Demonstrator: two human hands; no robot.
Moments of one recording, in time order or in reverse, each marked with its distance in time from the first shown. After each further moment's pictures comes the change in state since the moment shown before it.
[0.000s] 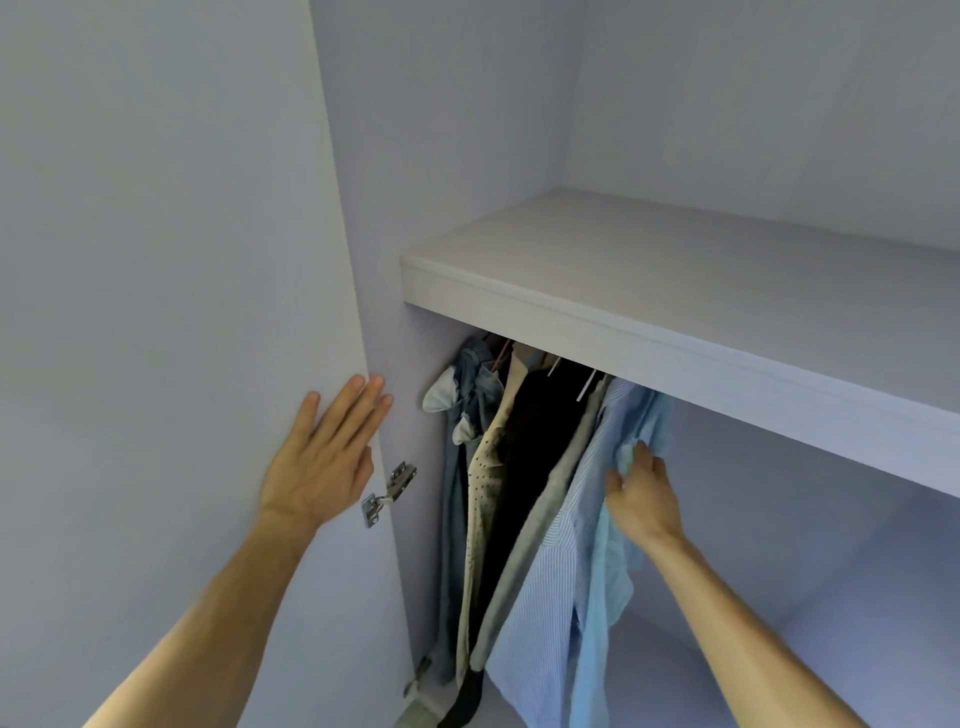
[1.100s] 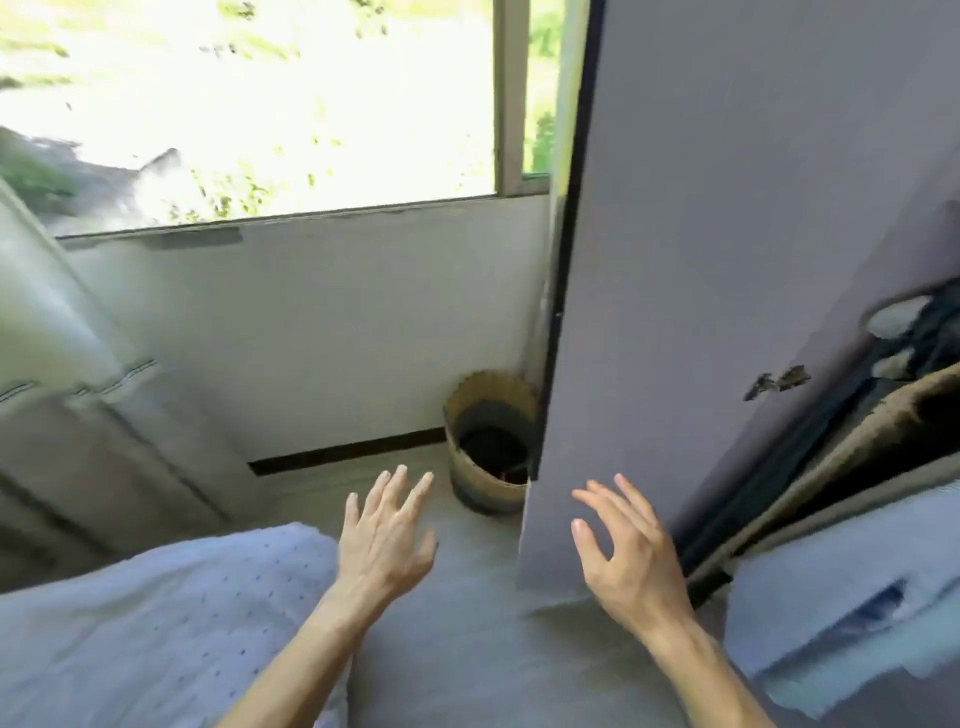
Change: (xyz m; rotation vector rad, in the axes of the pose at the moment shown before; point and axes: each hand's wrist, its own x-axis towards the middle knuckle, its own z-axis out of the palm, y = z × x) left_hand -0.458 -0.048 -0.264 -0.427 -1.038 -1.009; right_hand -0.408 -0.122 0.136 0.079 -0.485 -0.926
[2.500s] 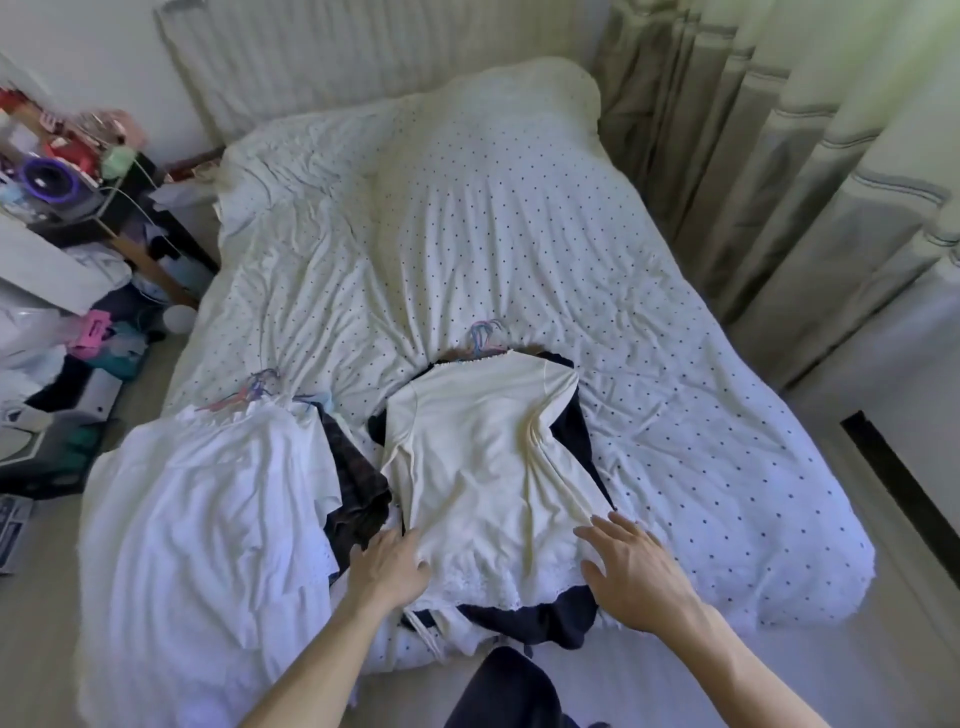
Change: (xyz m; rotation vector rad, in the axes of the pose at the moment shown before) left_hand -0.488 -0.177 0.161 -0.688 -0.249 -1.681; right_hand -0.183 -0.328 0.330 -0.365 -1.379 -1.514
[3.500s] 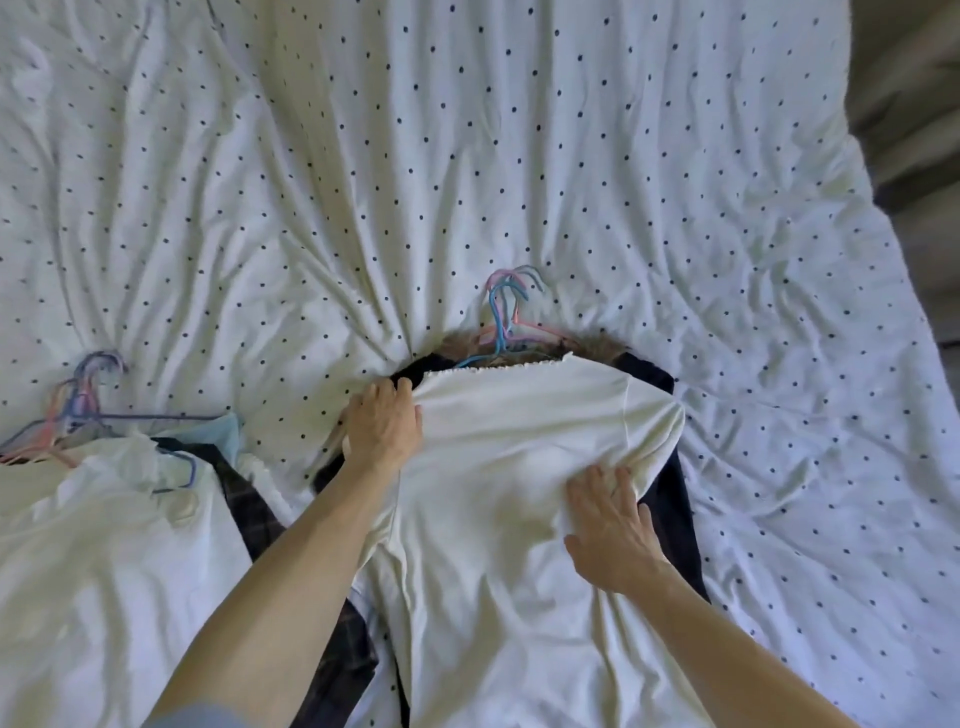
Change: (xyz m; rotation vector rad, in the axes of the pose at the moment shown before) left_hand 0.476 -0.034 -0.097 0.152 0.195 0.078; right_hand 0.403 0.006 0.083 -0.095 -0.441 0.291
